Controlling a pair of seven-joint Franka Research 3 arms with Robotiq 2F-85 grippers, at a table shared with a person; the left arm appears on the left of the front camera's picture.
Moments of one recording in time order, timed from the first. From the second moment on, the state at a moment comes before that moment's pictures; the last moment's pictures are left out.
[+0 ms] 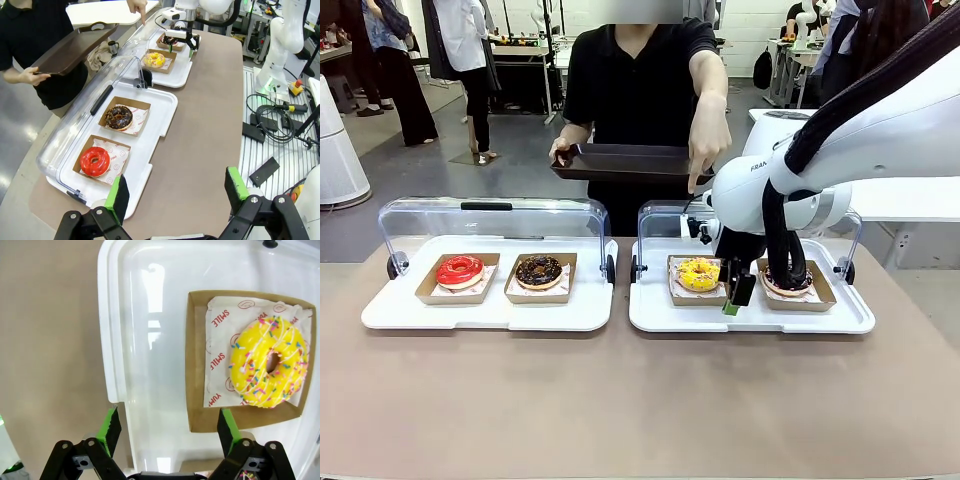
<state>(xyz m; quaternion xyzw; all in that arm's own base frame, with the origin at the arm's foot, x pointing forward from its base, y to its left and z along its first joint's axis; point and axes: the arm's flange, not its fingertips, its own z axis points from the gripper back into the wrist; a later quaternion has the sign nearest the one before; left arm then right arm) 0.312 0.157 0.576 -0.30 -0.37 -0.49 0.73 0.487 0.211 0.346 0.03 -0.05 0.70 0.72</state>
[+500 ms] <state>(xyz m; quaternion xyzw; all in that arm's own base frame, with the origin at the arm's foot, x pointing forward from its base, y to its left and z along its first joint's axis) 0.312 0.157 0.576 -0.30 -0.37 -0.49 0.73 0.491 0.214 0.334 0.03 -0.05 0.70 0.71</state>
